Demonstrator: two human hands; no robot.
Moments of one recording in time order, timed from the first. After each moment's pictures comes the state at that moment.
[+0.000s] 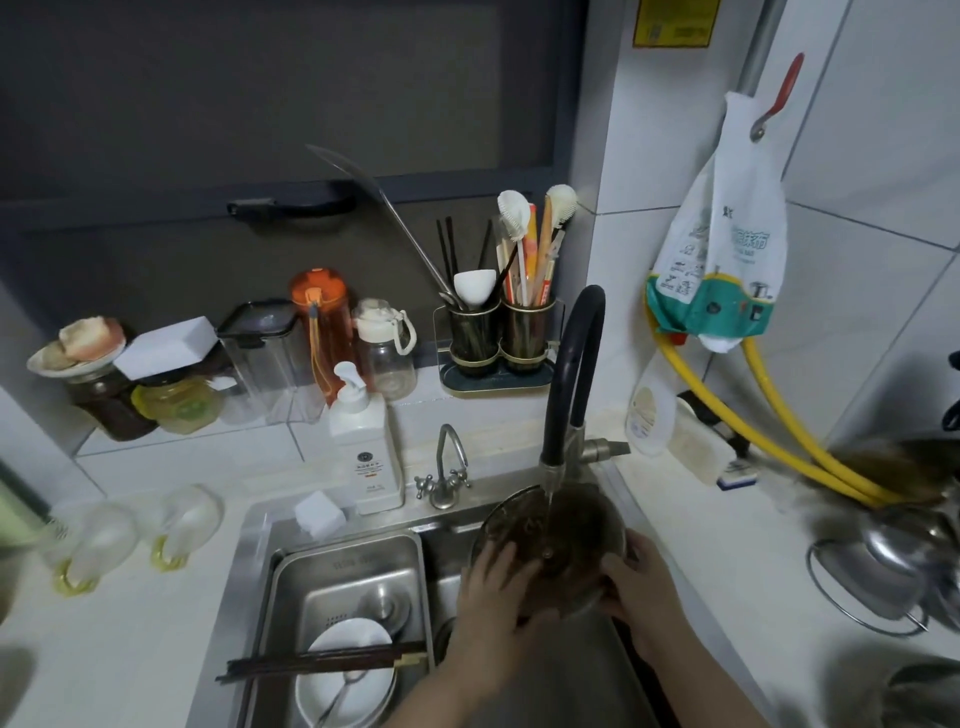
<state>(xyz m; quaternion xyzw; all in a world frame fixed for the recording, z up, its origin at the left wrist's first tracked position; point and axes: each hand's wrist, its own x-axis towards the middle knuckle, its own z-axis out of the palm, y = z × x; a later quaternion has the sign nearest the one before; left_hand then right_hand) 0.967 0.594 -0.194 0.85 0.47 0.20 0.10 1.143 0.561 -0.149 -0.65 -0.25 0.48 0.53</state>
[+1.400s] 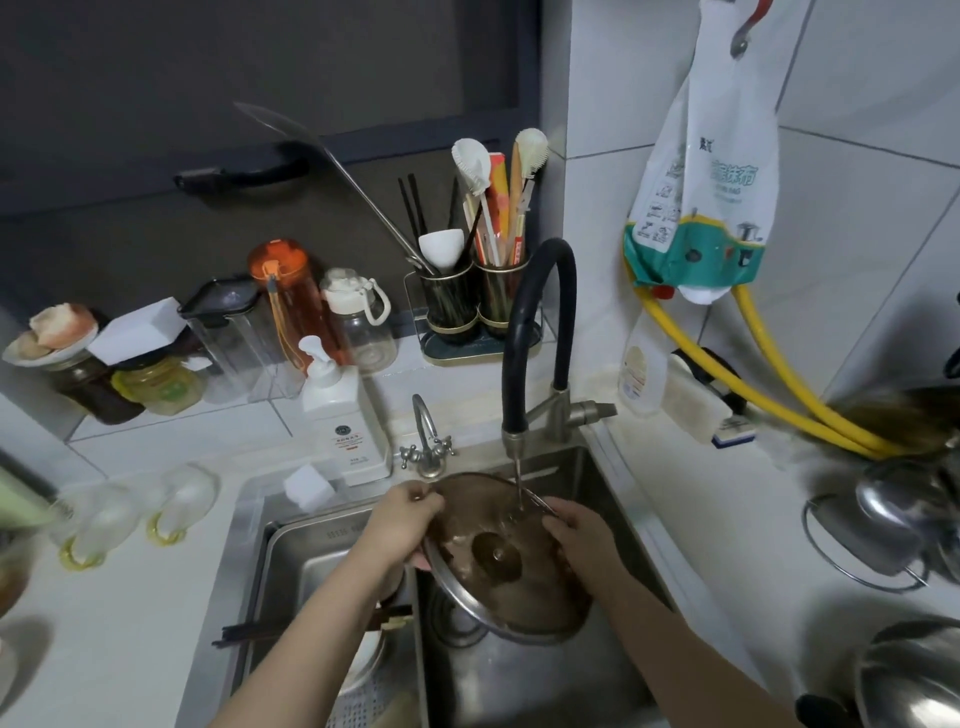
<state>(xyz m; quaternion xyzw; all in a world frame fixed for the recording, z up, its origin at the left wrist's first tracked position) 0.946 0.641 -0.113 0.55 0.65 0.23 0.47 1.155 0.595 -0.196 -0.68 -0.47 0.43 0.38</state>
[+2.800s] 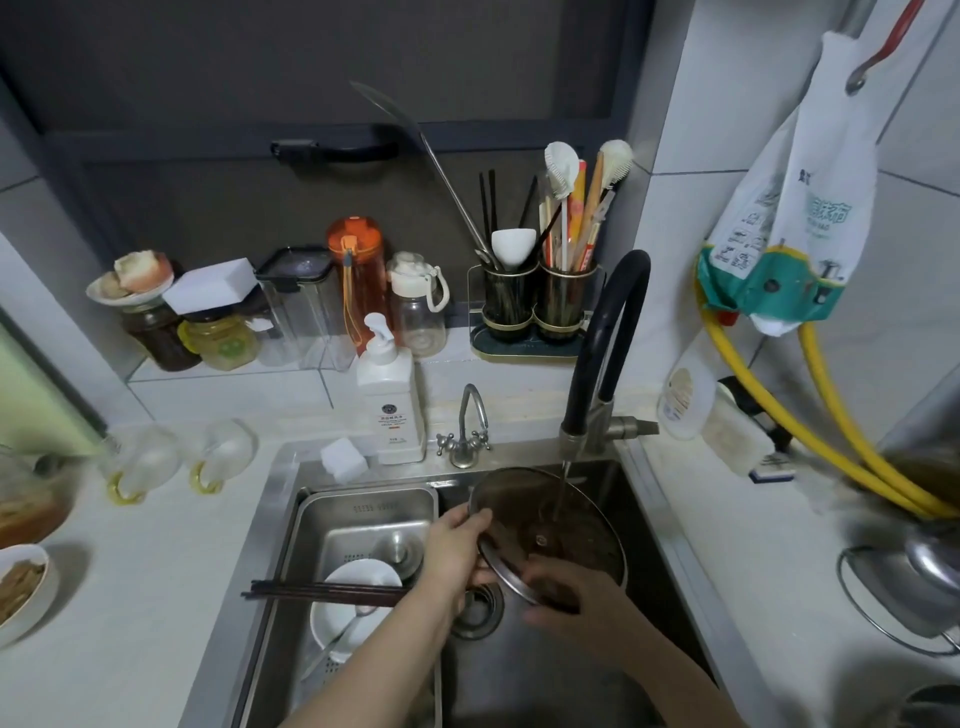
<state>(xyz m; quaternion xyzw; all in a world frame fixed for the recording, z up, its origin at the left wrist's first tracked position) 0.953 0.605 -0.153 0.29 0.56 0.41 0.65 1.121 0.546 -0.166 -0.55 -0.69 0.40 0.24</state>
